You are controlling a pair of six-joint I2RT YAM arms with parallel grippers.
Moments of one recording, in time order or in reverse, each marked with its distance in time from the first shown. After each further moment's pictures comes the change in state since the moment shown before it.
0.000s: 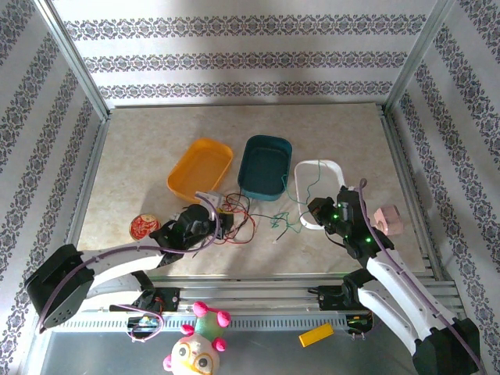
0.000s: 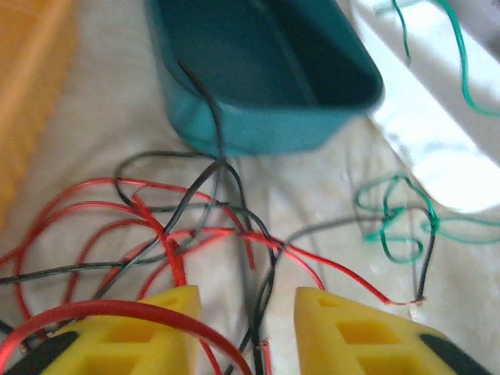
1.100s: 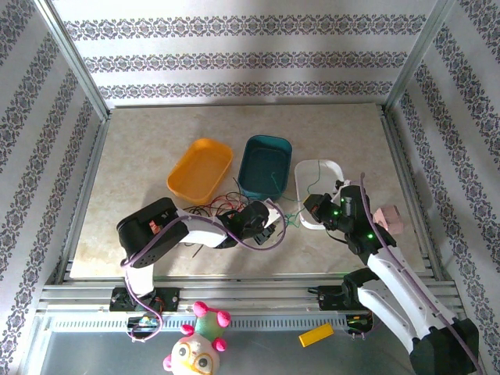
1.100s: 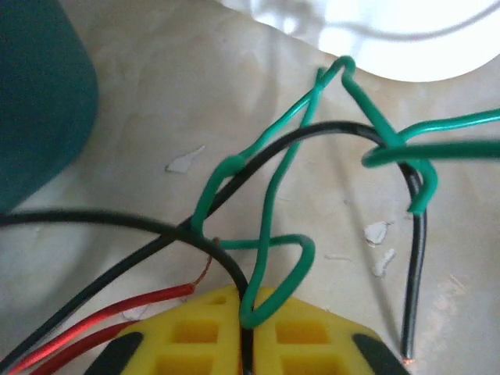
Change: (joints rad) left arm -0.165 0.710 0.460 0.055 0.020 0.395; right arm -0.049 0.010 0.053 0.005 -0.174 -0.060
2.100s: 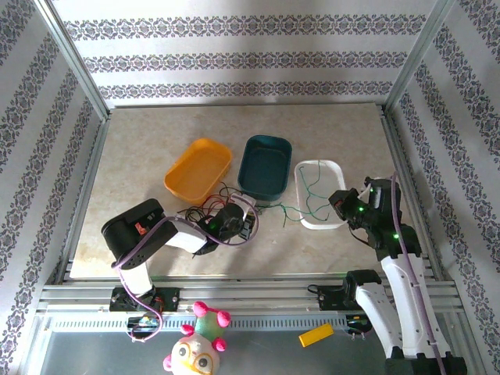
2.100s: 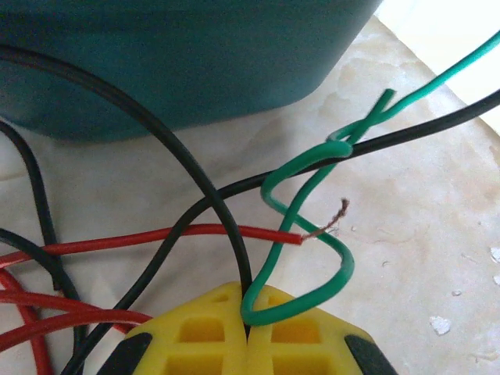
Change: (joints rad) left arm 0.106 -0.100 -0.272 0.278 -0.052 -0.342; right arm -0.272 -0.080 0.259 -0.457 -0.051 -0.141
